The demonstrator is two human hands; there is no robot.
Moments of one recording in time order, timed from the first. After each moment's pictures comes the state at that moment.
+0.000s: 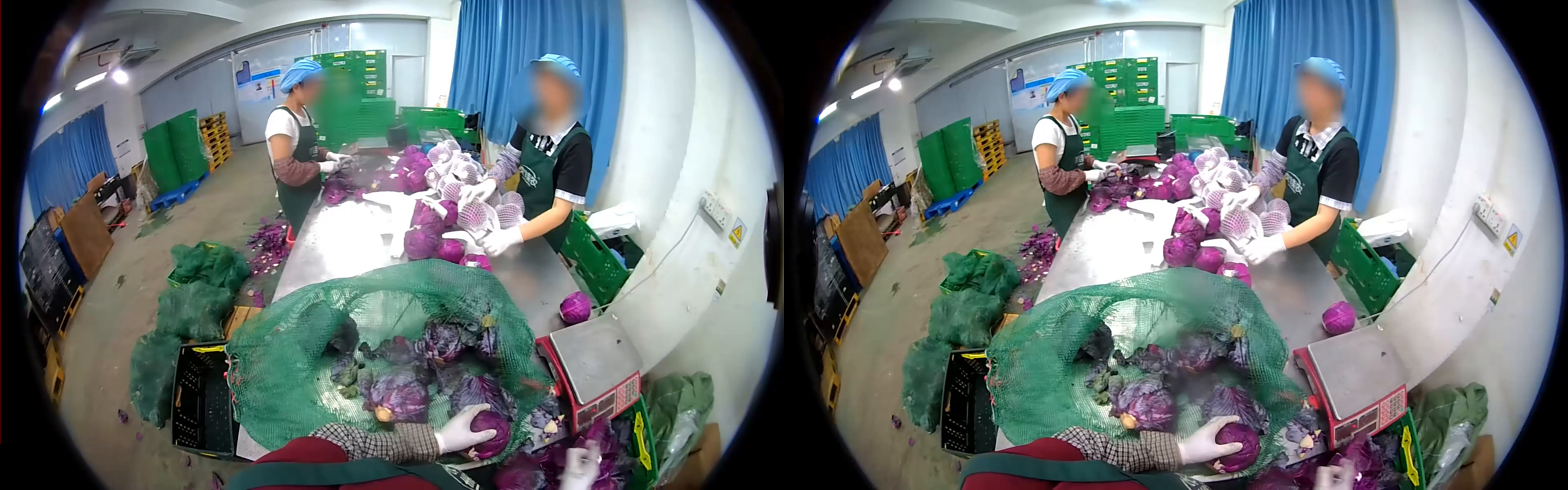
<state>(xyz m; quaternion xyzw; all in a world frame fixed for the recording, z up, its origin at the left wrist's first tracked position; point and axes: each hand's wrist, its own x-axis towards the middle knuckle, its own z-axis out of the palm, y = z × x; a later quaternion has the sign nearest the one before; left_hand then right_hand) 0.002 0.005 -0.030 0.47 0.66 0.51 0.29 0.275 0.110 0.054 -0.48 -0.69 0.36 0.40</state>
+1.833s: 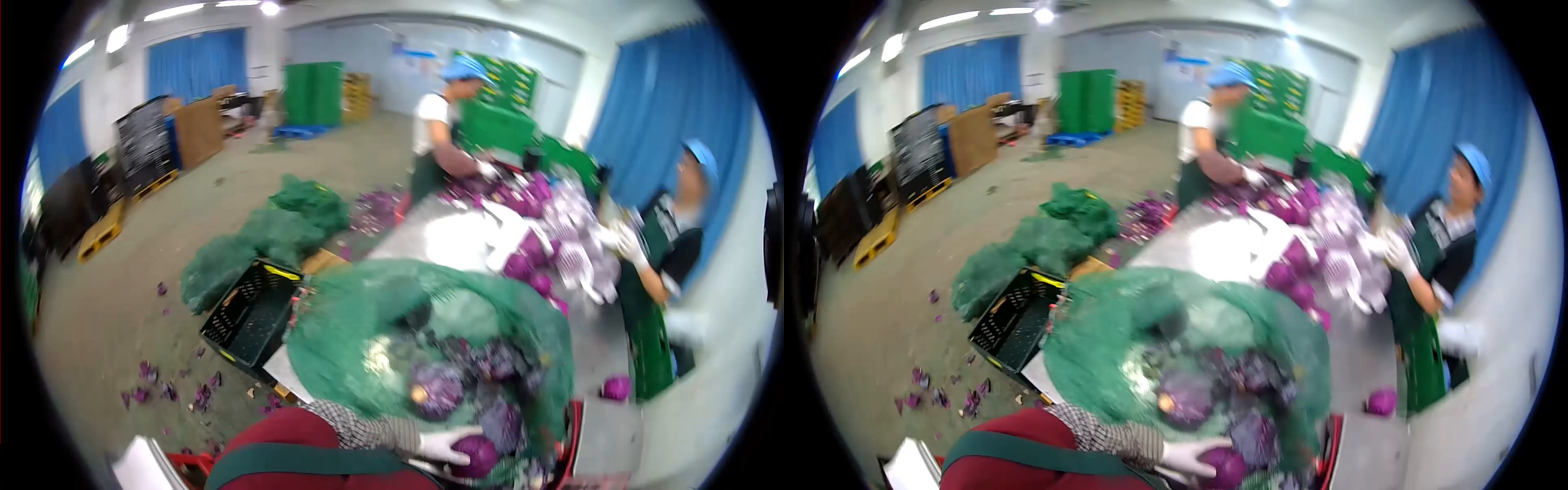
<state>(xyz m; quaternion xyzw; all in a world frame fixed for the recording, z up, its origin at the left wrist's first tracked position) 0.008 -0.058 -0.022 0.45 0.63 0.53 0.35 0.271 0.167 0.070 -0.33 -0.84 0.24 0.37</state>
